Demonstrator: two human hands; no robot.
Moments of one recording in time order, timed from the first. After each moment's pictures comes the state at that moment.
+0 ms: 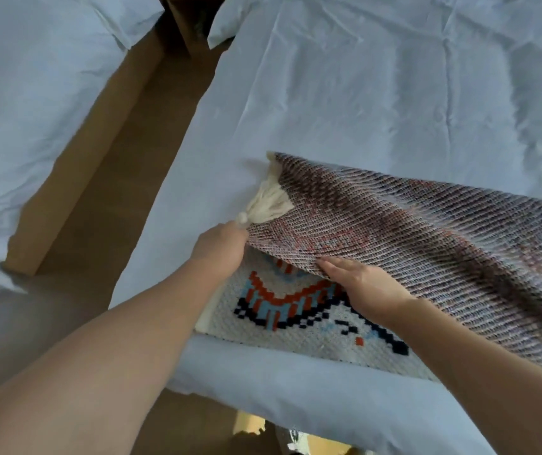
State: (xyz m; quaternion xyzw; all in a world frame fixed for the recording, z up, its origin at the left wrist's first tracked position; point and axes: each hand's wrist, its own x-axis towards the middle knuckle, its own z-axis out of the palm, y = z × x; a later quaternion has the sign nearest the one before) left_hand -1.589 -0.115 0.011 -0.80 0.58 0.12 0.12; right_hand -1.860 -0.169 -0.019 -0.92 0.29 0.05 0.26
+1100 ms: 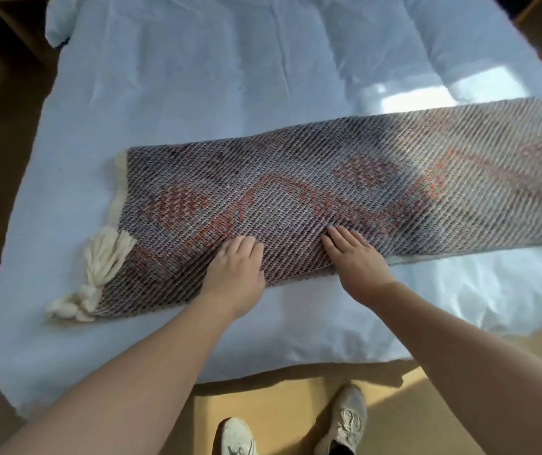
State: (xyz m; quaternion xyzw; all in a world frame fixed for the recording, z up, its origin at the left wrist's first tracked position) left_hand -1.821 -0.048 -0.017 -0.62 0.77 0.12 0.06; right_hand -2.052 -0.084 -0.032 -0.85 0.50 0.14 0.10
